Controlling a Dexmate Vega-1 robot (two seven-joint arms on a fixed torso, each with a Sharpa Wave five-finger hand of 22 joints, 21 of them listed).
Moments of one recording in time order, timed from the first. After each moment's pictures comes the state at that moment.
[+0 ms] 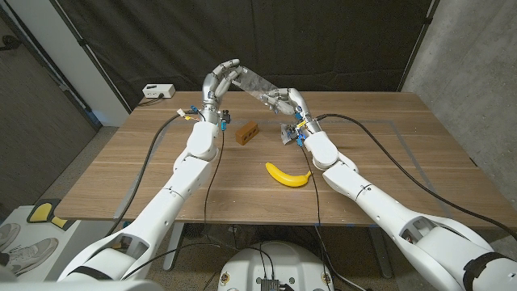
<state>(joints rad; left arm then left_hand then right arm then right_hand) 0.80 0.31 0.34 -1.48 -0.25 -0.38 0.30 0.99 -0.03 0.31 -0.14 0.25 0.69 -0.14 0.43 0.19 0.40 -0.20 0.46 0.33 0.32 -0.04 0.37 0.44 0.00 0.09 0.76 0.25 -0.67 -0.29 -0.62 -1.26 0.08 0.51 -0.22 1.13 0.03 0.41 -0.15 0.30 1.09 0.01 0.39 0.27 1.25 -0.04 0.75 0.63 1.11 -0.19 1.01 1.09 0.54 -0.05 1.55 0.26</state>
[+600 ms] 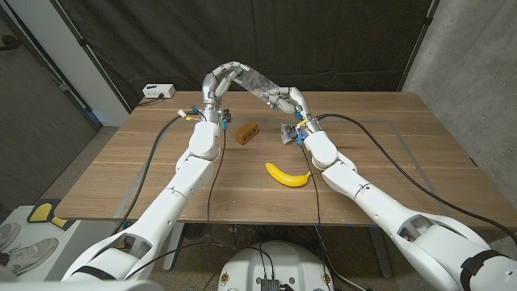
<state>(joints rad) 0.80 0.28 0.33 -1.48 -0.26 -0.38 0.34 1.07 0.01 0.34 -0.14 0.22 0.86 -0.21 0.46 0.19 0.52 -0.21 0.54 0.37 0.41 -0.04 0.38 0.49 0.05 0.09 0.84 0.26 -0.66 -0.28 -0.62 -1.24 0.09 0.53 -0.23 1.12 0.02 0.44 -0.15 0.31 1.10 0.01 0.38 0.28 1.25 -0.04 0.75 0.63 1.11 -0.19 0.99 1.11 0.54 -0.05 1.56 0.26</state>
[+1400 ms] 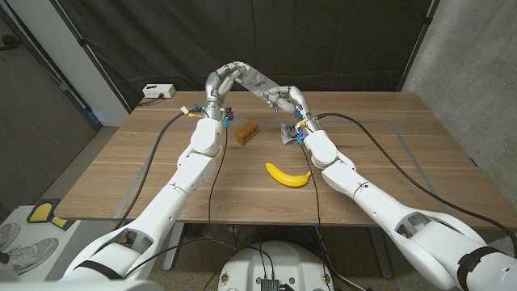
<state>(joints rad) 0.77 0.28 0.35 -1.47 -0.28 -0.34 0.32 1.07 -0.01 0.34 -0.14 0.22 0.93 -0.14 0.41 0.19 0.54 -0.21 0.58 0.40 0.44 -0.04 0.35 0.52 0.03 0.08 0.90 0.25 -0.64 -0.27 -0.62 -1.19 0.09 0.57 -0.22 1.10 0.01 0.47 -0.15 0.33 1.11 0.01 0.37 0.29 1.25 -0.04 0.75 0.63 1.11 -0.19 0.97 1.15 0.53 -0.05 1.57 0.26</state>
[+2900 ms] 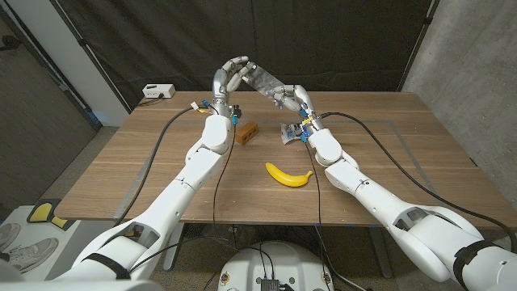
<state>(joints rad) 0.74 0.26 0.40 -1.47 -0.16 -0.28 0.44 0.99 -0.08 0.17 -0.08 0.27 0.49 -0.21 0.40 0.38 0.28 -0.15 0.60 0.53 0.32 -0.04 0.21 0.64 -0.07 0.11 1.17 0.25 -0.61 -0.26 -0.60 -1.09 0.14 0.66 -0.16 1.08 -0.01 0.52 -0.15 0.33 1.13 0.01 0.37 0.29 1.26 -0.03 0.75 0.63 1.13 -0.19 0.93 1.19 0.53 -0.05 1.57 0.26</state>
